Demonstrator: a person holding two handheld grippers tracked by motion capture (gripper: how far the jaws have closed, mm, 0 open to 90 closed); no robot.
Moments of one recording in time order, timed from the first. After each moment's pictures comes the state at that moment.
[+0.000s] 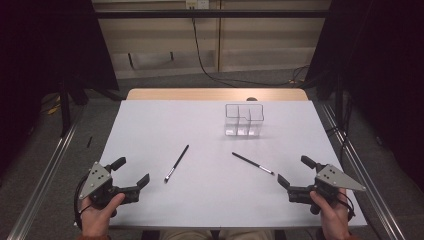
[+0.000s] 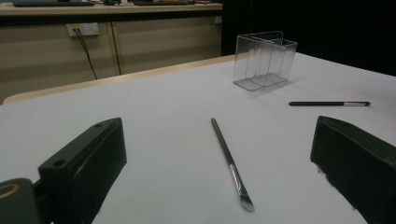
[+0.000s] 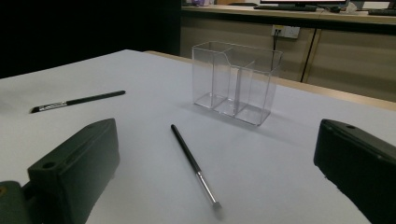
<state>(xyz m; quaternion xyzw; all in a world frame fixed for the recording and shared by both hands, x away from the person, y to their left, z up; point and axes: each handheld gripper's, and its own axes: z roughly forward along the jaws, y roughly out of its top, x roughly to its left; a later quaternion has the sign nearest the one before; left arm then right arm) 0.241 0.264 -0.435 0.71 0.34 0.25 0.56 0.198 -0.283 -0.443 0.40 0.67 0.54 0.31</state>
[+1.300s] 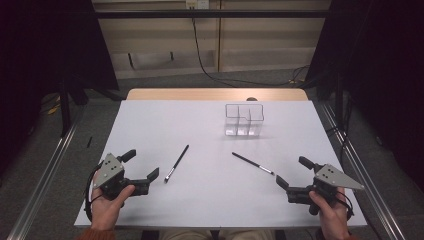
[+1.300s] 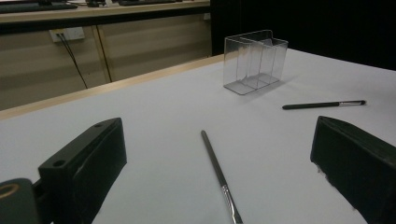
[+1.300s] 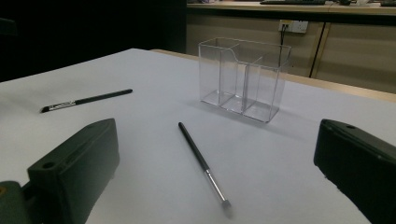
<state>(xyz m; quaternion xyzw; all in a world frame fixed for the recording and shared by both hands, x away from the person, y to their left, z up) 0.261 0.238 -0.425 0.73 0.32 0.24 0.55 0.199 -0.280 -0.444 0.40 0.68 0.54 0.29</state>
